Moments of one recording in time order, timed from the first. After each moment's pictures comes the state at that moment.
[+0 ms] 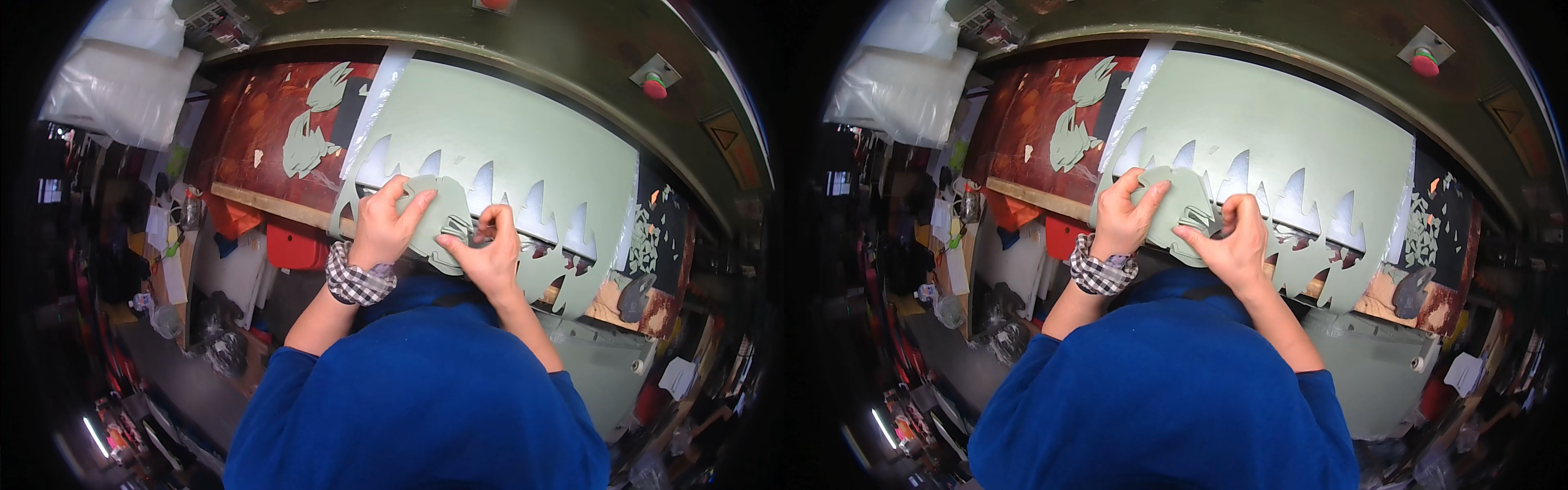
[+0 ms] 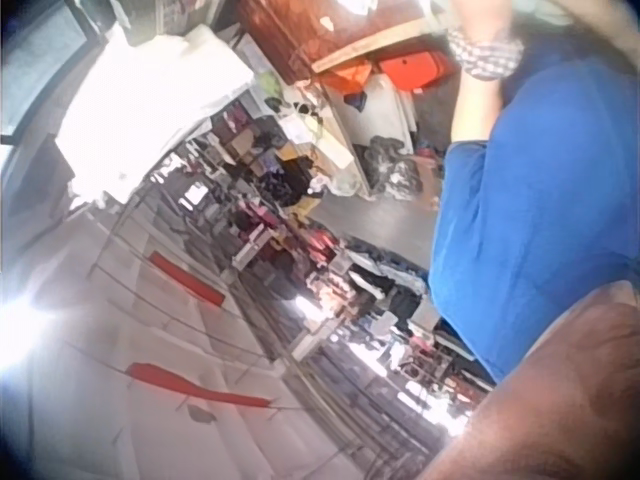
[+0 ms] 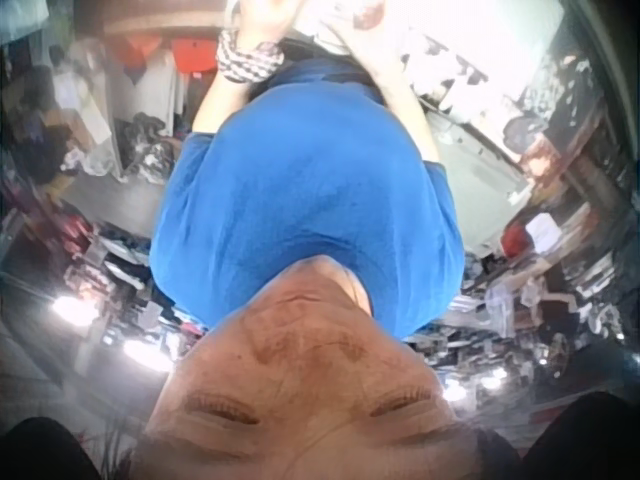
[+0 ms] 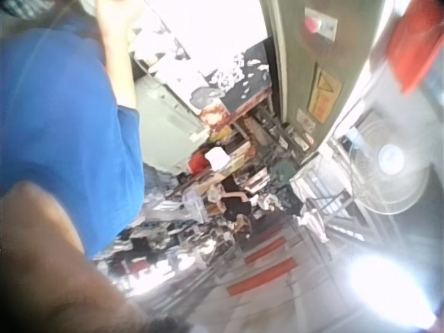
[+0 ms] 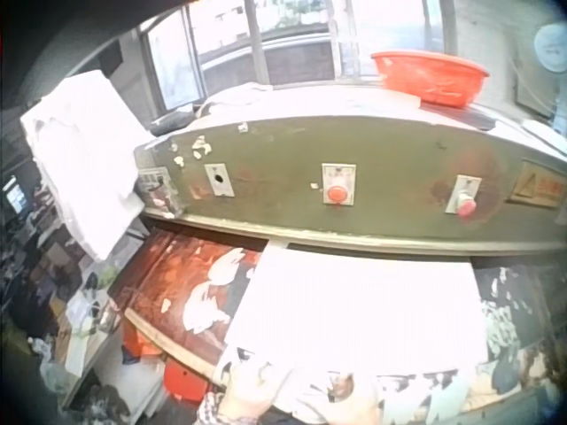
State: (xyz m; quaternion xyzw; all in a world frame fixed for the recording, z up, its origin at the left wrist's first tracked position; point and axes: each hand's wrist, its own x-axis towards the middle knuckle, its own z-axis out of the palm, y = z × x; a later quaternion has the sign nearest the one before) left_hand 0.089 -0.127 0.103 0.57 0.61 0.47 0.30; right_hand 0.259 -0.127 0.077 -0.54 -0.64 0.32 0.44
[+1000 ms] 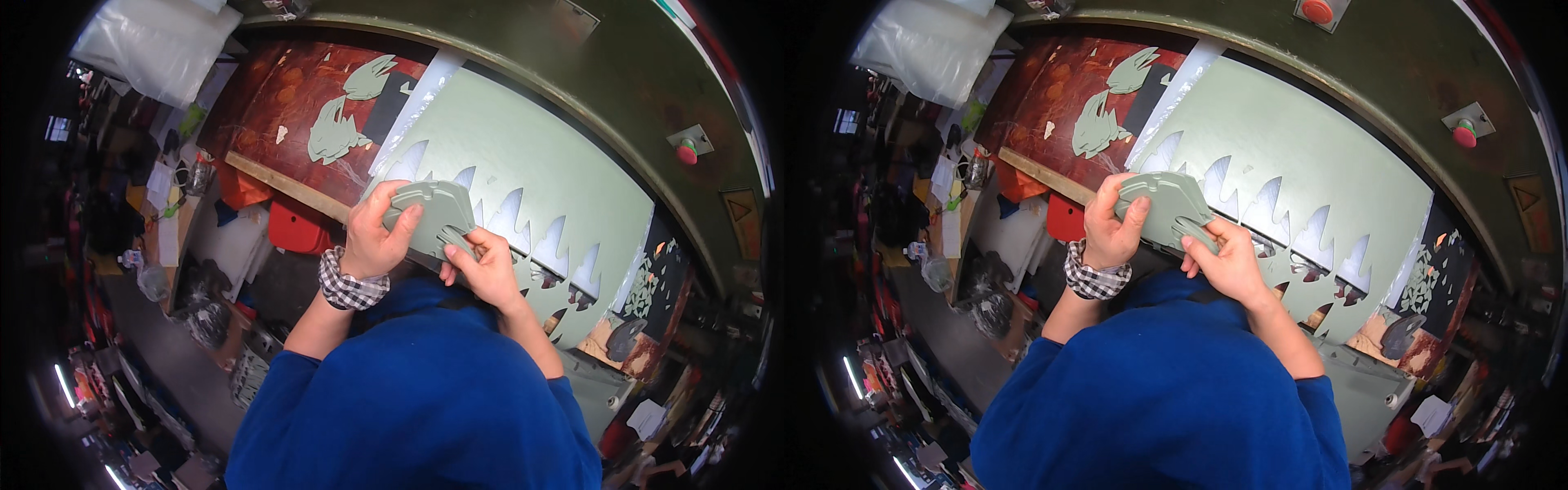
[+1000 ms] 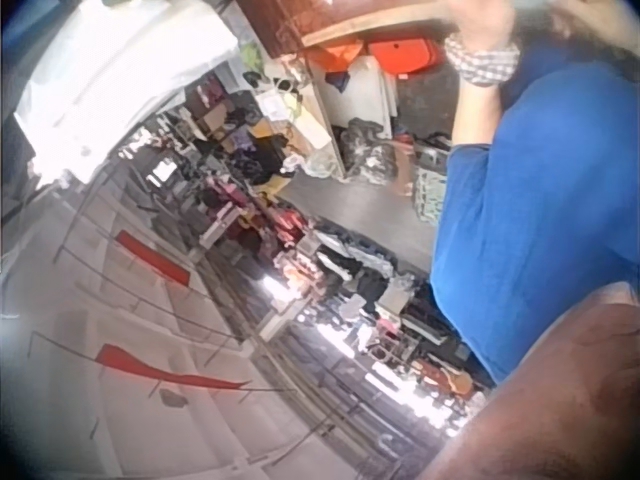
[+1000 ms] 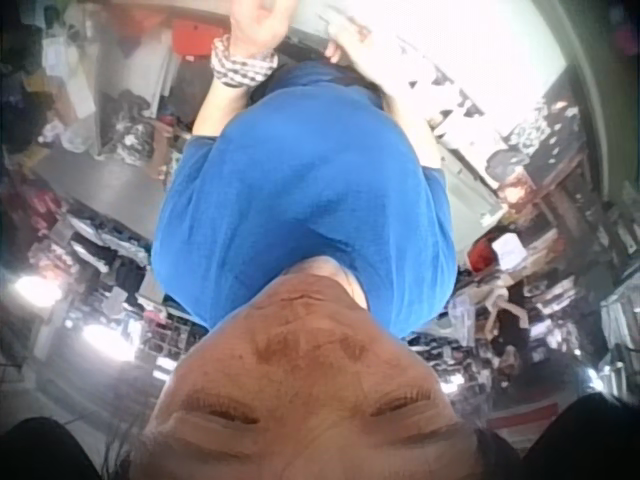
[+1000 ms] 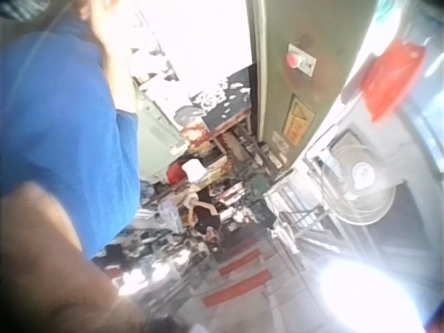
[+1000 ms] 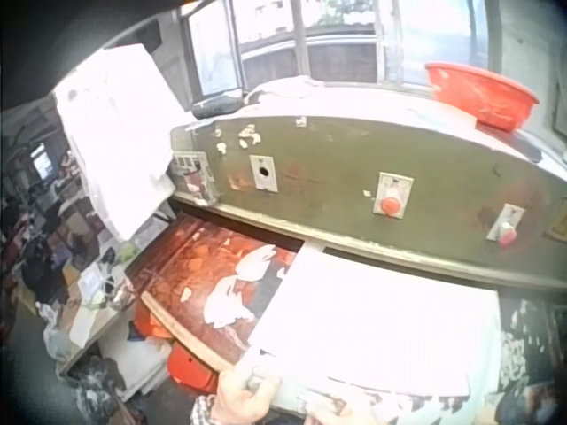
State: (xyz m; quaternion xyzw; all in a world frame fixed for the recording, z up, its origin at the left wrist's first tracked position) left_hand 0.049 -0.155 0.112 0.58 0.59 0.53 0.18; right_hand 0.235 -0.118 0.089 -0.35 -0.47 0.77 0.26
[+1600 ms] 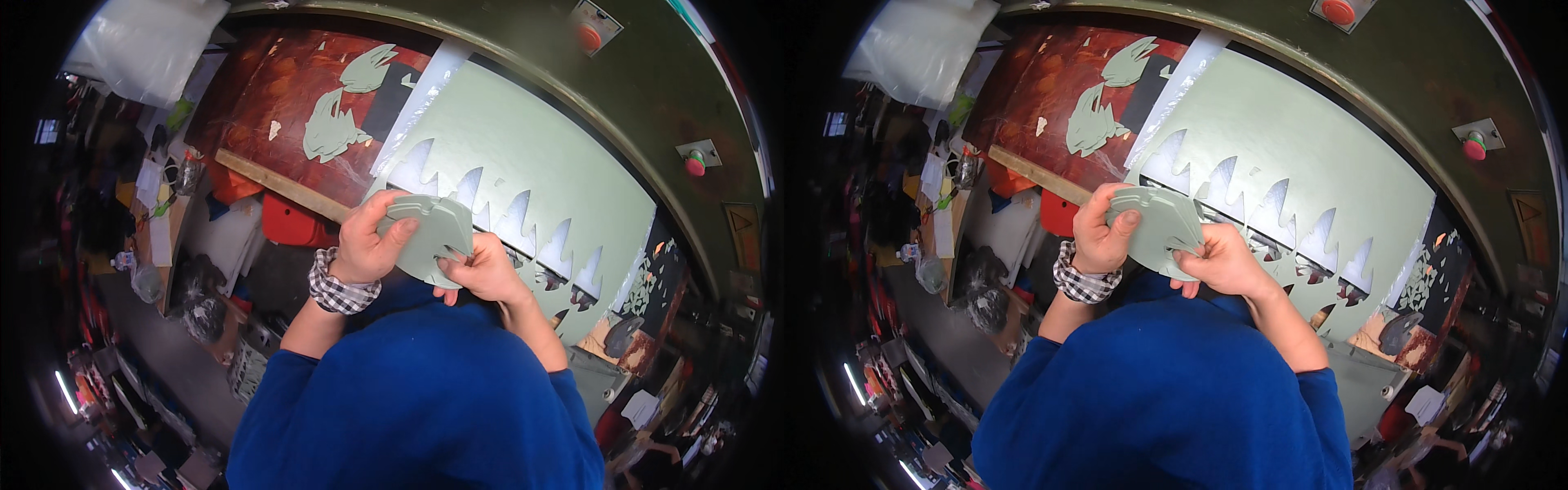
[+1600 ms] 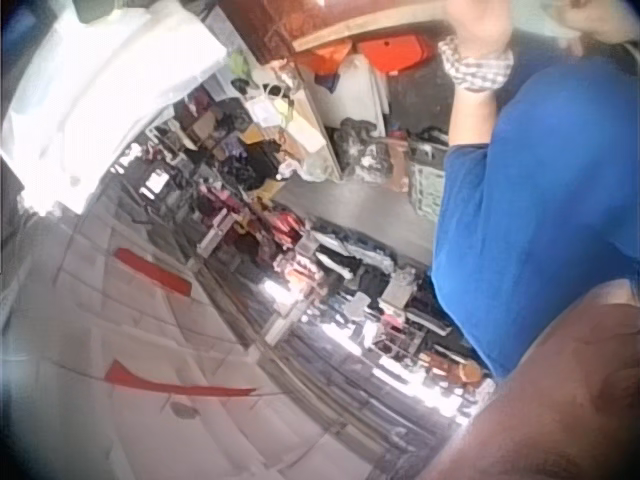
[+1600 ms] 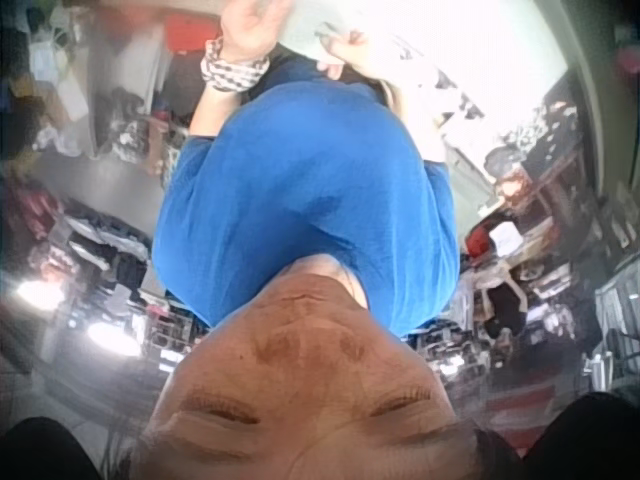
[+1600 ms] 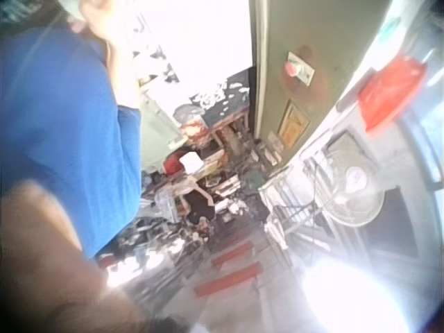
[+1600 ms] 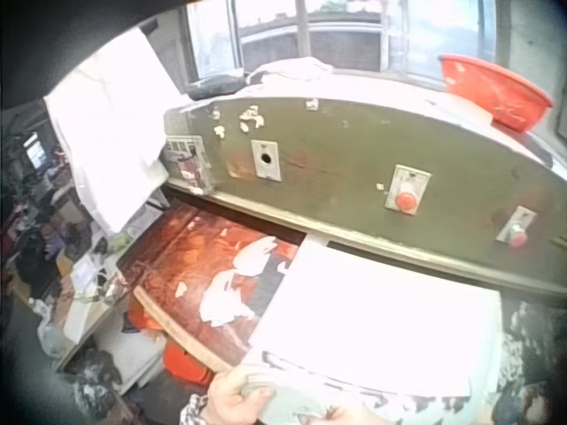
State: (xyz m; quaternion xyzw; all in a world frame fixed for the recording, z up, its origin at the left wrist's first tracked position) left_hand 0.021 -0.149 0.103 0.58 0.54 0.55 0.28; right_hand 0.214 -0.096 0.103 -0.31 -0.48 0.81 0.11
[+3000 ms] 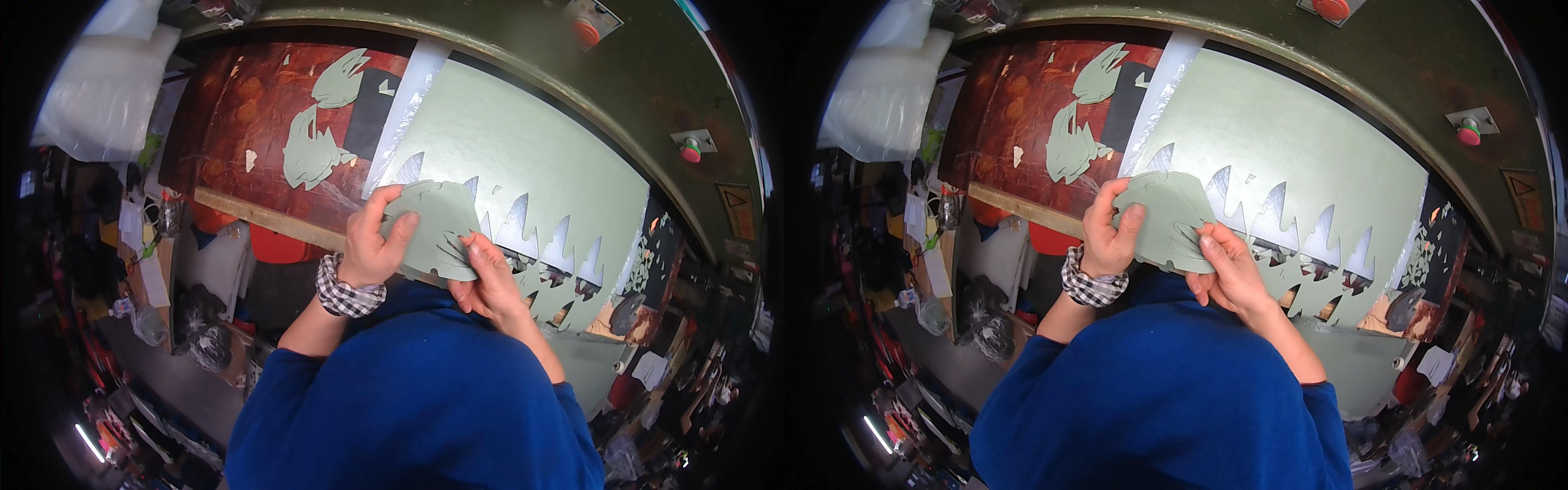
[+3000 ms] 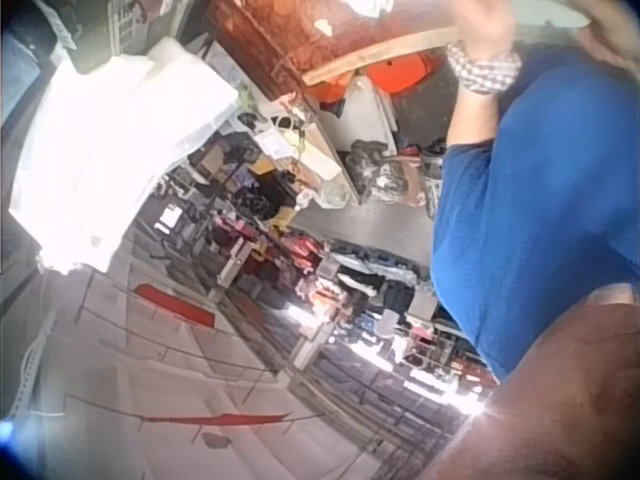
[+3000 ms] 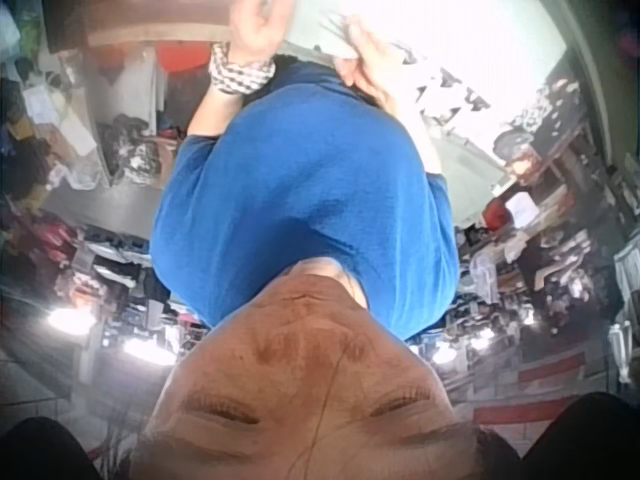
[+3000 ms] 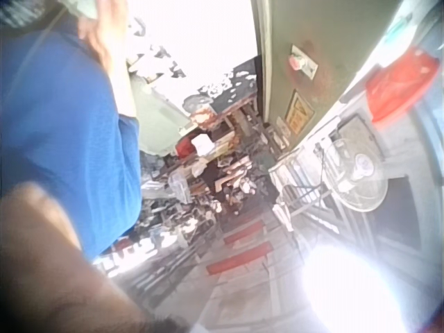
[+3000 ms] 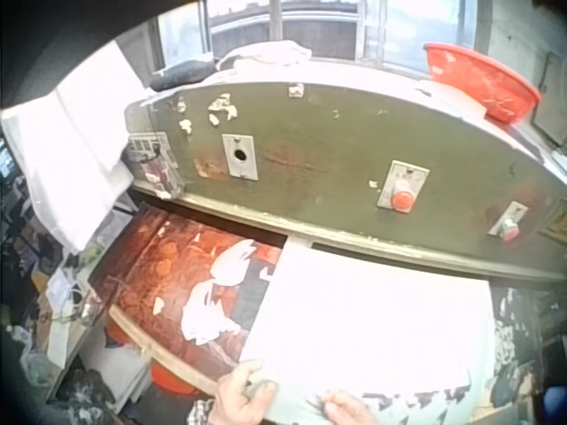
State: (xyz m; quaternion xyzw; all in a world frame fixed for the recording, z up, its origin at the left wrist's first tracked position) left_hand -0.008 -0.100 0.075 0.57 0.55 0.52 0.31; right_hand 0.200 -0.097 0.063 -0.19 -0.14 0.92 0.33
